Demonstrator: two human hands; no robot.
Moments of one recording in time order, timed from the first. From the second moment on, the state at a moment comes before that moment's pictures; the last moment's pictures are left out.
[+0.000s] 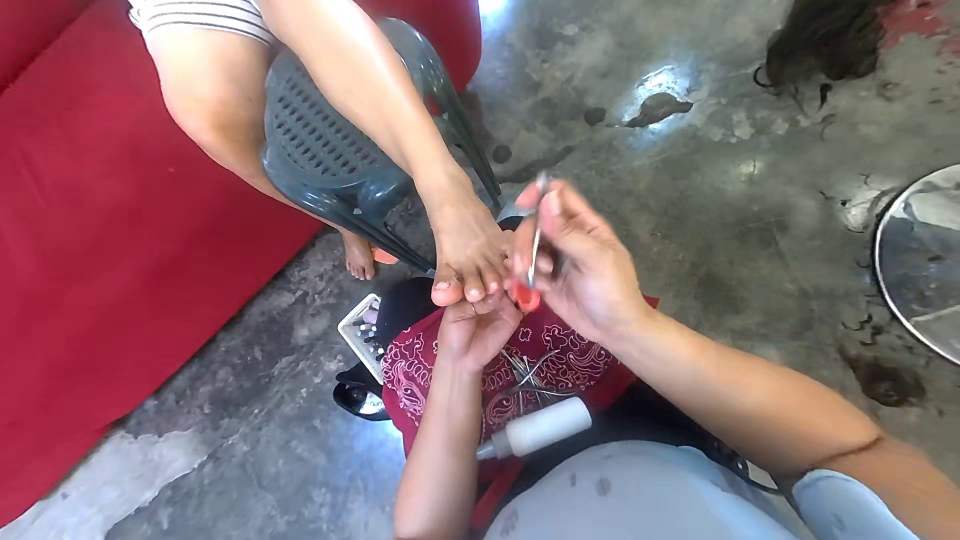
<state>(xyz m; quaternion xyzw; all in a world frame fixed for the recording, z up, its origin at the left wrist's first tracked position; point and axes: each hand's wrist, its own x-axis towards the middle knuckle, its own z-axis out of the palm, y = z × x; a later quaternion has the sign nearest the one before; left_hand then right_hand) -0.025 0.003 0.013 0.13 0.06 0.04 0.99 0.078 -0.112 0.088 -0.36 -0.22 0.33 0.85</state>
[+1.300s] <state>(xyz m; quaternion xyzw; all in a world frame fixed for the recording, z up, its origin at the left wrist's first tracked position) -0.026 0.005 0.012 0.07 0.01 0.00 1.00 0.029 -0.152 0.052 -0.31 -0.06 0.52 0.79</state>
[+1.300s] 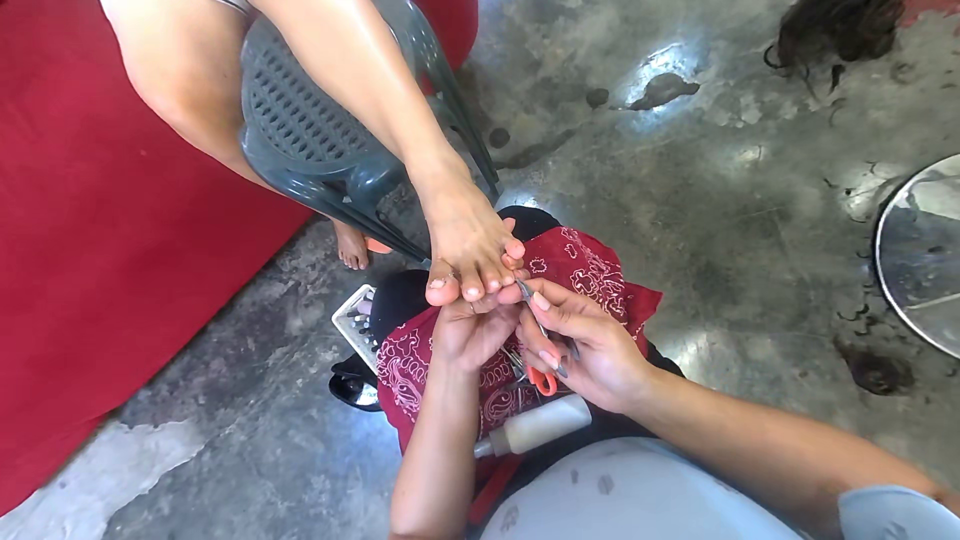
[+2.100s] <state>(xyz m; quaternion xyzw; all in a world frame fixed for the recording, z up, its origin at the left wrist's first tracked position) -0.025 0.006 0.012 0.09 0.02 0.01 1.00 0.054 -0.159 0.087 -0.42 -0.06 0.57 0.70</state>
